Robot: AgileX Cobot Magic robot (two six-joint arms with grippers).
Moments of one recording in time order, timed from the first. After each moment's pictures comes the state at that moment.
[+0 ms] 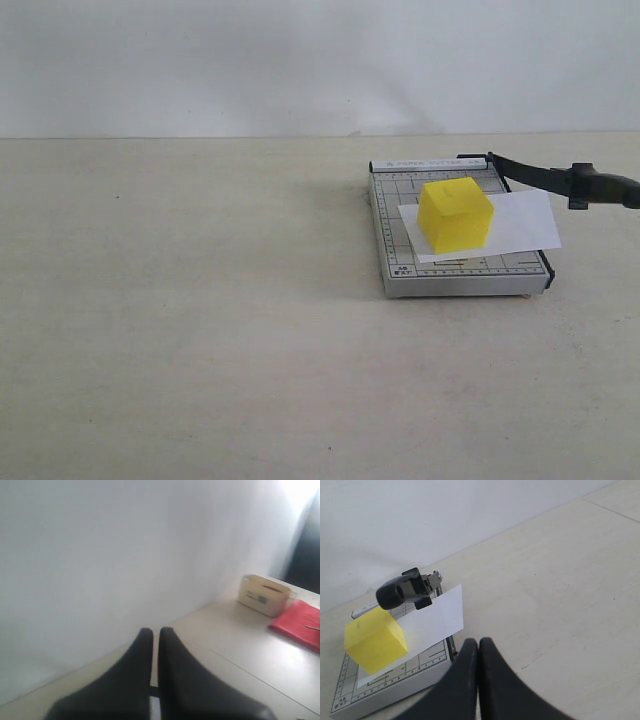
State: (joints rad) left arm -0.66 1.23 -1.18 1.74 -0.32 -1.90; right arm 0.08 0.53 -0.07 1.03 -0.20 -0.60
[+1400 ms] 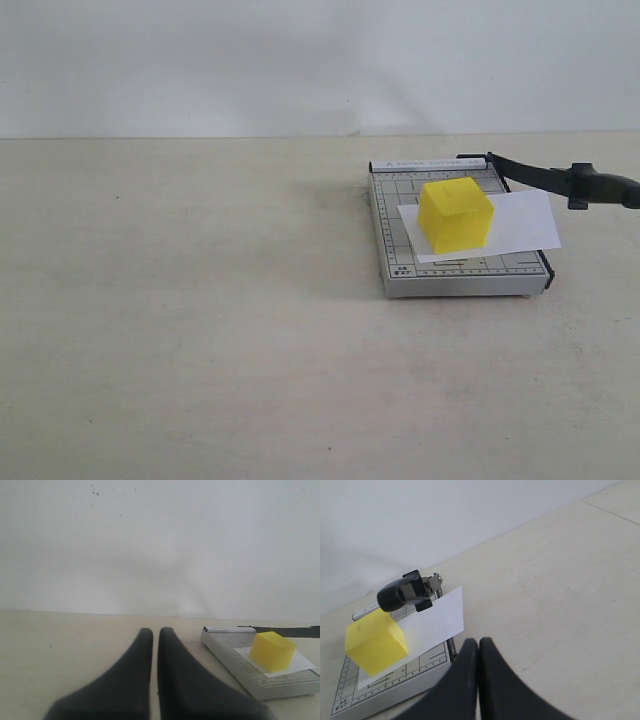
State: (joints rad) left arm -0.27 0.00 0.00 1.70 -0.17 -1.89; right arm 0.08 0.52 -0.07 1.03 -0.21 -0.60
